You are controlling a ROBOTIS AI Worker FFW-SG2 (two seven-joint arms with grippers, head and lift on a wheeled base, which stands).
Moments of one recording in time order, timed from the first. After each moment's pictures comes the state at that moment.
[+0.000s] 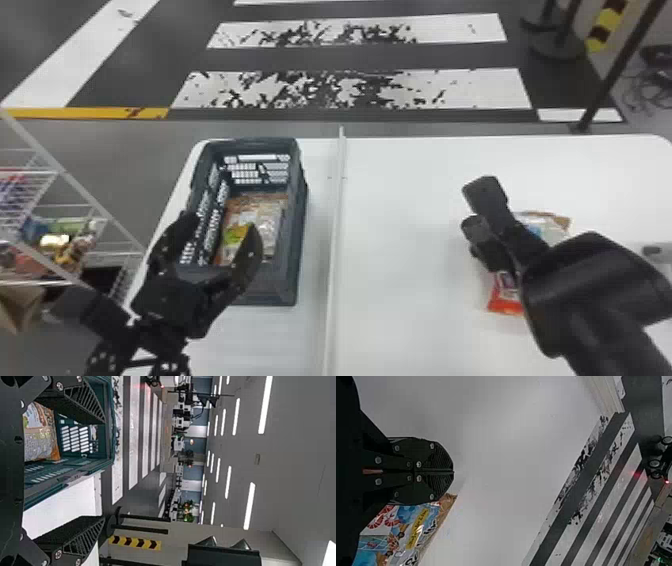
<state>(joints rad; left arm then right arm) 0.75 0.13 0.15 -2.12 0.25 -0.15 -0.30 -0.03 -0.14 0.32 -1.60 0.23 0.79 0.13</state>
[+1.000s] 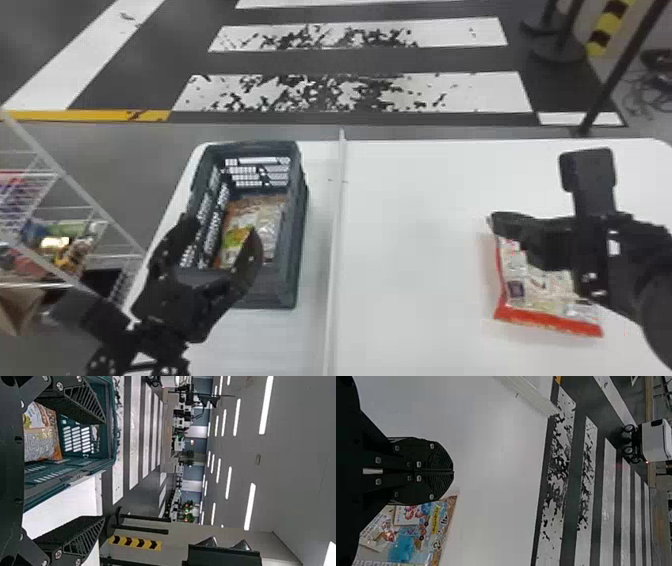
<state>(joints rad) 0.75 0.12 0.15 -2.11 0.25 -0.16 -0.30 0.13 -0.16 0.03 -2.10 -0.08 1.12 0.25</state>
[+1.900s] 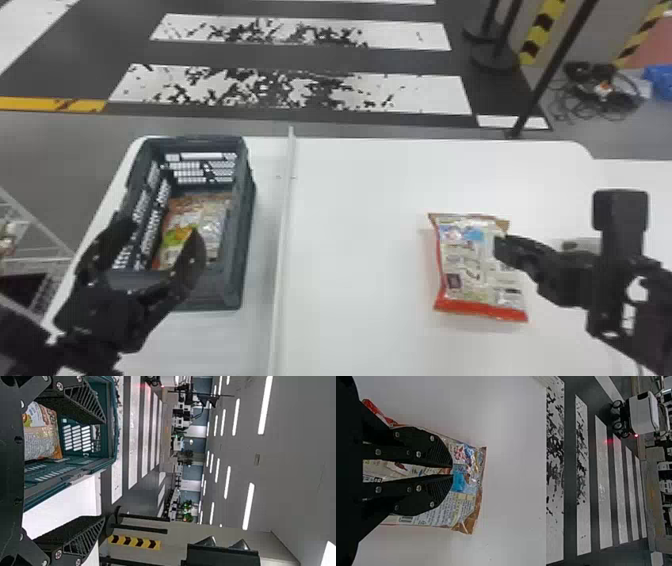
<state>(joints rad) 0.74 0.12 0.15 -2.09 0.25 -0.18 -0.31 0.37 -0.19 -0.23 -2.24 -0.18 1.04 0.33</state>
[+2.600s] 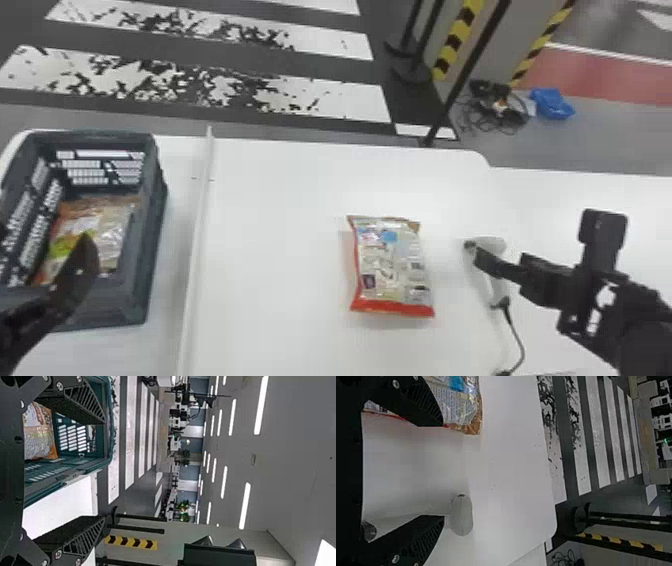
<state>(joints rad) 0.75 0.12 0.15 -2.10 0.25 -0.19 -0.31 0.35 -0.22 -0.52 -2.10 -0.23 1.03 0.36</state>
